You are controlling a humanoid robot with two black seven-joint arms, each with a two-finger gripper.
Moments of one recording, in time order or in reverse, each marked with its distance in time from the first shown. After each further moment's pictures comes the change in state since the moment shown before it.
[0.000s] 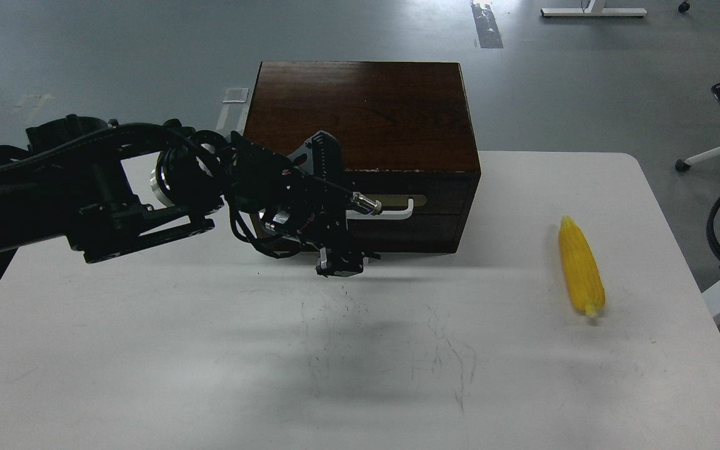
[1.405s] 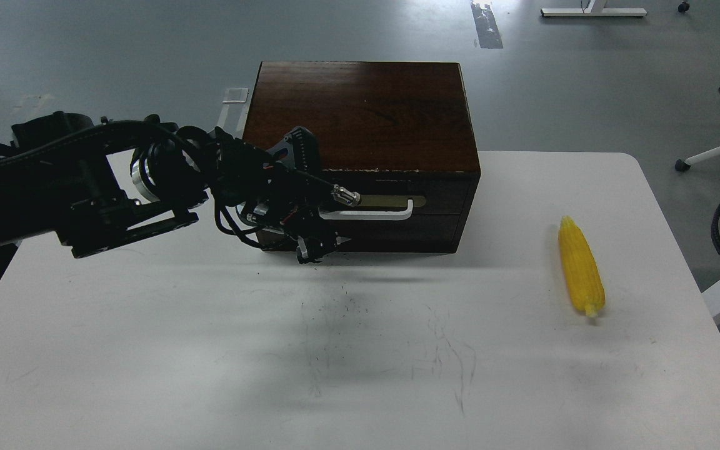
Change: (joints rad) left arm -0.006 0.024 0.040 0.036 0.003 -0.015 -0.016; right arm 0.002 -0.001 0.001 -0.027 -0.001 0.000 0.002
